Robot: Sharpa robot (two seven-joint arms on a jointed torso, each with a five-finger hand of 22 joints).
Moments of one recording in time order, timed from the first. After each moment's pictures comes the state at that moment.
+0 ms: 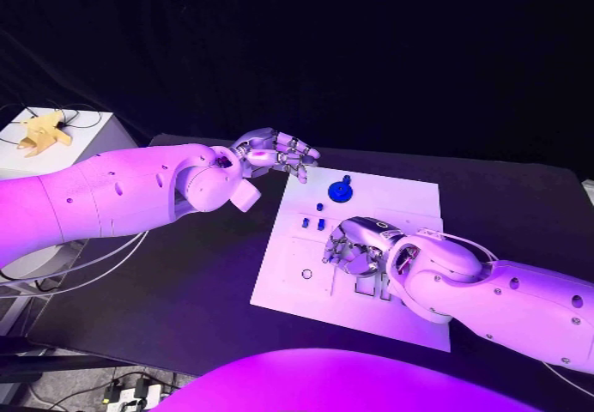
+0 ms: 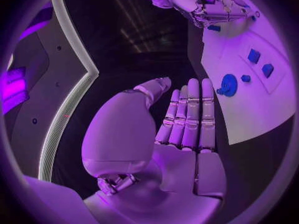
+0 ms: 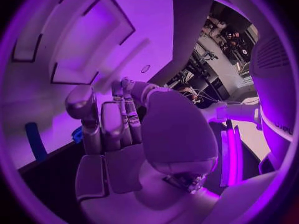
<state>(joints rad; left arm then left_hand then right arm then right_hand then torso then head) 1.19 -0.90 -0.05 1.41 -0.23 0.00 0.23 1.35 -0.18 0.50 0.02 0.28 0.87 0.21 0.28 0.22 0.96 0.15 0.38 0.07 0.94 0.08 0.80 0.32 0.17 0.81 0.18 0.70 0.57 1.13 -0.60 -0.22 1.60 -1.41 -0.28 -0.20 1.37 -0.11 0.67 0.03 0.05 1.07 0.13 0.25 0.31 1.13 0.08 0.30 0.07 1.40 -0.01 1.30 1.00 0.12 1.37 0.09 0.89 1.31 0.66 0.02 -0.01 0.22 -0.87</state>
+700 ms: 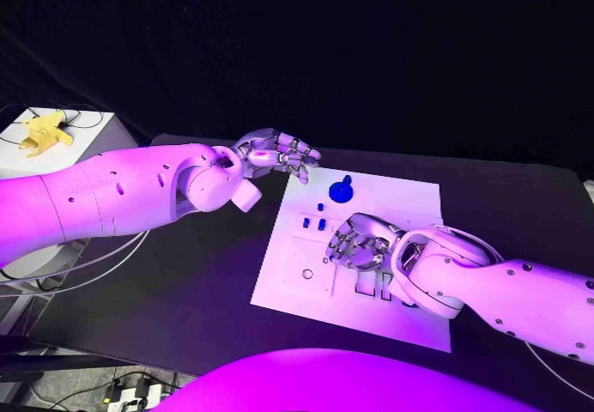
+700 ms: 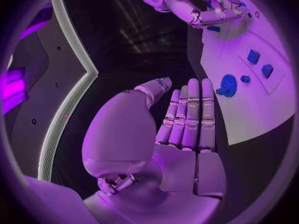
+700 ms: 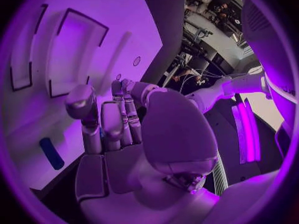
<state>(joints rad) 1.19 -0.90 -0.05 1.41 -0.23 0.00 0.23 1.36 -0.17 0.50 0.02 0.28 0.87 0.21 0.28 0.22 0.96 0.15 0.38 0.07 0.94 0.08 0.80 0.32 0.17 0.81 0.18 0.70 0.57 1.15 -0.62 -0.21 1.61 -1.12 -0.27 -0.22 1.37 -0.11 0.67 0.03 0.05 1.07 0.13 0.25 0.31 1.13 0.08 0.30 0.07 1.40 -0.01 1.30 1.01 0.12 1.37 0.09 0.89 1.31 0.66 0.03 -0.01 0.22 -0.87</state>
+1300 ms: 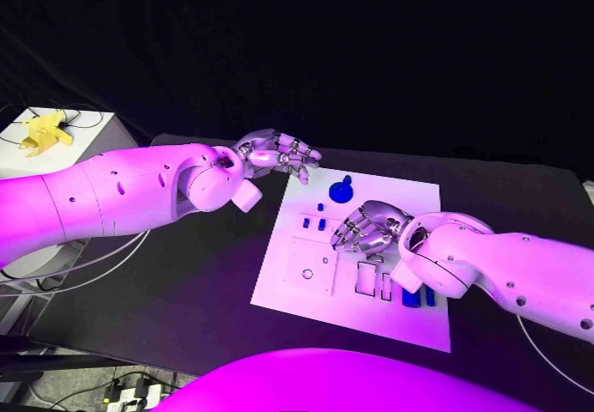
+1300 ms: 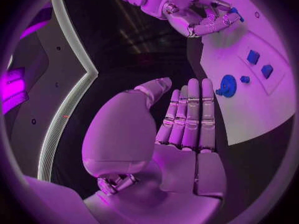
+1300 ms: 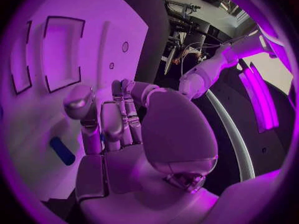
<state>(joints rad) 1.19 -0.89 -0.05 1.41 -0.23 0.00 0.22 1.36 -0.17 0.50 0.02 0.28 0.87 0.21 0.28 0.22 0.96 0.15 0.38 0.07 0.94 0.08 0.80 0.32 0.17 0.81 0.18 0.70 0.57 1.20 -0.61 -0.20 1.57 -0.78 -0.23 -0.26 1.37 -0.12 0.67 0.02 0.04 1.06 0.13 0.25 0.31 1.13 0.08 0.30 0.07 1.40 -0.01 1.30 1.00 0.12 1.37 0.09 0.90 1.31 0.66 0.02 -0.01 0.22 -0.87</state>
